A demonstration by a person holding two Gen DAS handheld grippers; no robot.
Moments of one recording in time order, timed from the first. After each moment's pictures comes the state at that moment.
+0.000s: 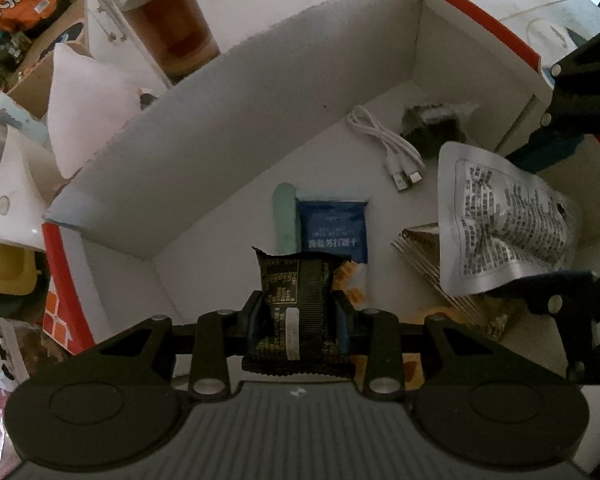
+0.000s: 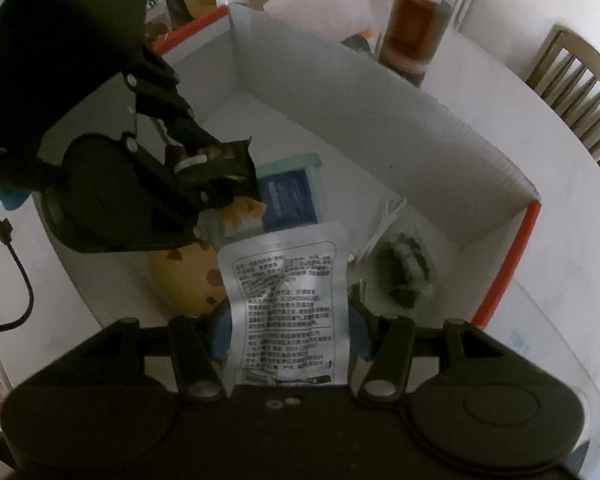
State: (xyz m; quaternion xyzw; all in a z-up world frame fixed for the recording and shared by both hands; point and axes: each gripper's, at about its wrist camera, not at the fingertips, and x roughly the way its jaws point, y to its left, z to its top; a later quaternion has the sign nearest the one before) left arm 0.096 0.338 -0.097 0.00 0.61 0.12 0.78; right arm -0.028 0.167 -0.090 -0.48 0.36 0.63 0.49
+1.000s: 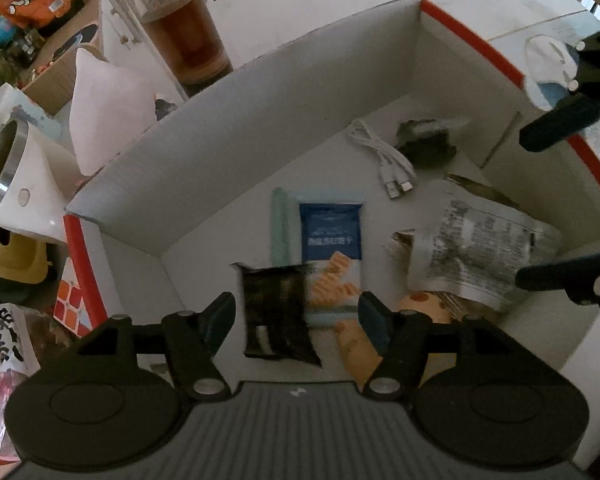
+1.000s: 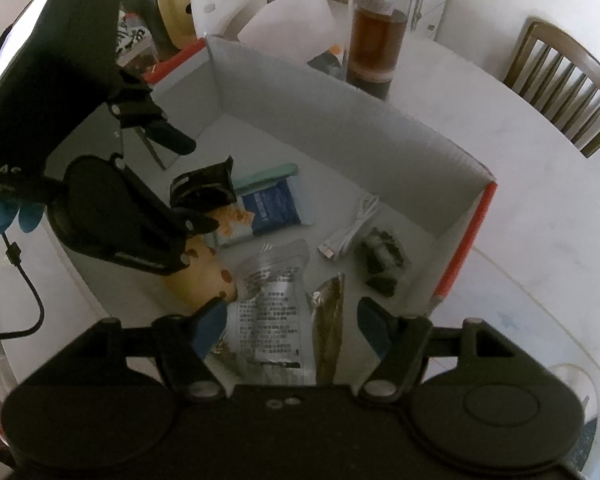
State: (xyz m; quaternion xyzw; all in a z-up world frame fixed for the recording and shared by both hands) left arm 0.089 0.326 -0.077 -0.01 0.60 0.14 0.79; right arm -0.001 0.147 -0.055 -0.43 0.37 0.64 0.51
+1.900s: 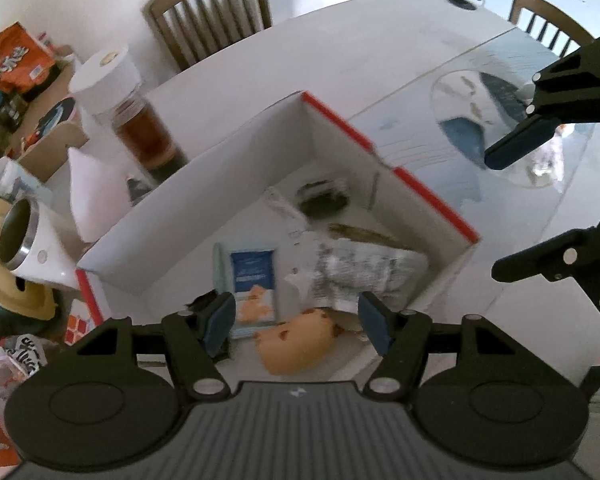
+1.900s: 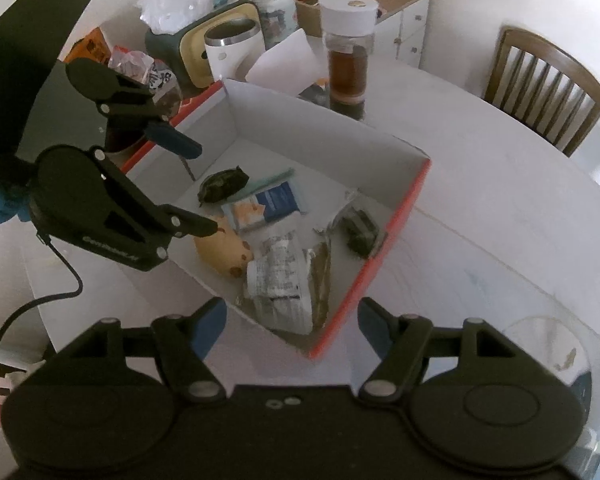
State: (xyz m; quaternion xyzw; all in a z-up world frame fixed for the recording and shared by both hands) left arm 0.079 0.252 0.009 0.01 0.56 0.09 0.83; right arm 0.032 0.064 0.002 -0.37 0.38 0.66 0.53
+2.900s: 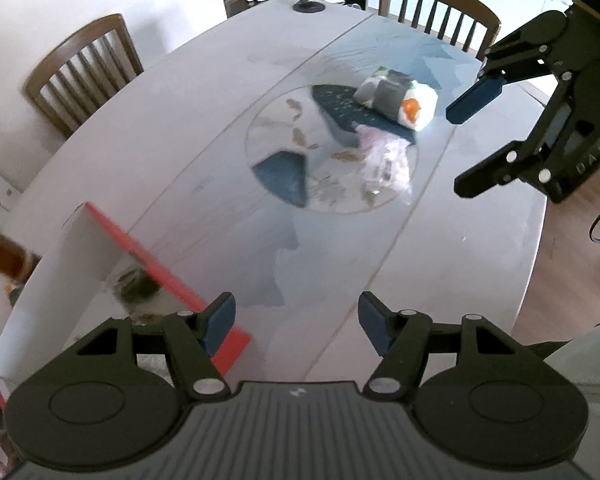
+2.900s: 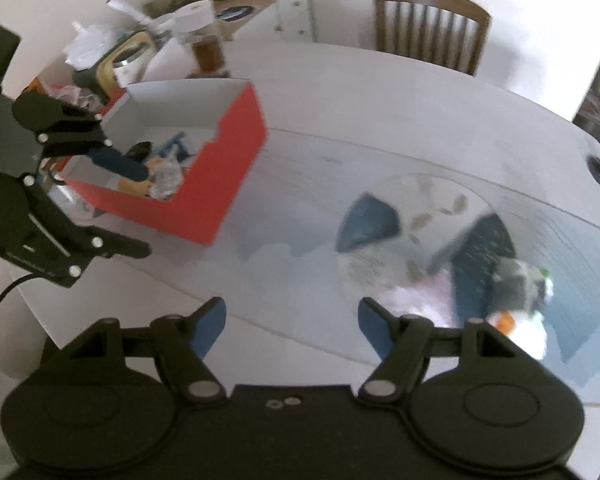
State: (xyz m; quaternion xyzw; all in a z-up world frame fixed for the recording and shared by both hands) left arm 0.136 0.089 0.025 0.06 0.54 -0.05 0.84; right arm 0.162 -0.102 0.008 -0.30 0.43 0.58 0.62
